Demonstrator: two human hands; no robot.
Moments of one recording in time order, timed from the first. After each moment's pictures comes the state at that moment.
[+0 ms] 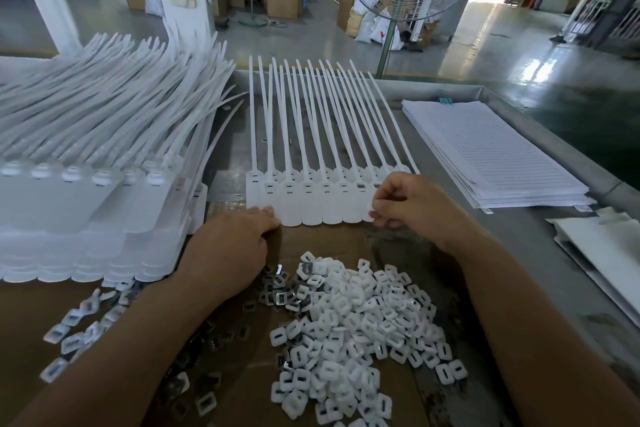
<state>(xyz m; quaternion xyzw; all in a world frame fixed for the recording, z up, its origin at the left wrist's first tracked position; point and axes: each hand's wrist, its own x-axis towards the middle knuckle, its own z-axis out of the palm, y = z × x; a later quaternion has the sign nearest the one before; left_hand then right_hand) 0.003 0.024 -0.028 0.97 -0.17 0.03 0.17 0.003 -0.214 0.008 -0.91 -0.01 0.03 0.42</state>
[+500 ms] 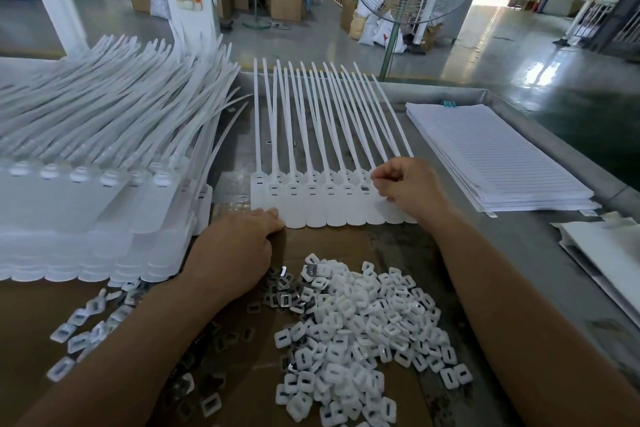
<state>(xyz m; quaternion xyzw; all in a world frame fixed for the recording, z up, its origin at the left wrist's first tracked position) 0.004 0.024 -0.029 0.97 -0.18 0.02 0.18 0.049 -0.216 -0.010 -0.91 0.05 -0.08 0.40</state>
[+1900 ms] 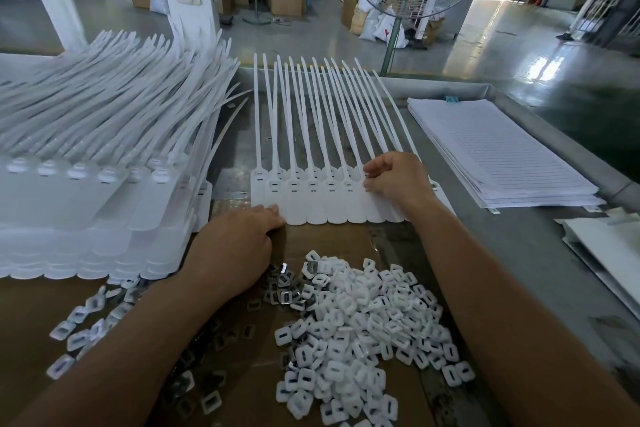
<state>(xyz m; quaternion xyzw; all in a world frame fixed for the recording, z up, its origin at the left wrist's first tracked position) 0.004 0.023 -0.027 0.97 -0.18 0.02 0.18 0.069 -0.206 -0.020 -0.91 0.10 -0.09 0.38</state>
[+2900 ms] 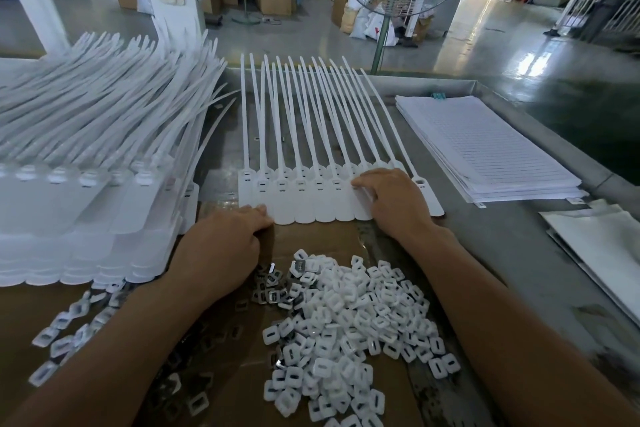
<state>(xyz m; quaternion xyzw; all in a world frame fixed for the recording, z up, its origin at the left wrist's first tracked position) 0.005 0.022 -0.027 0.97 -0.17 0.02 0.18 0.040 -0.215 -0.033 -0.98 -0.04 -0.12 0.14</state>
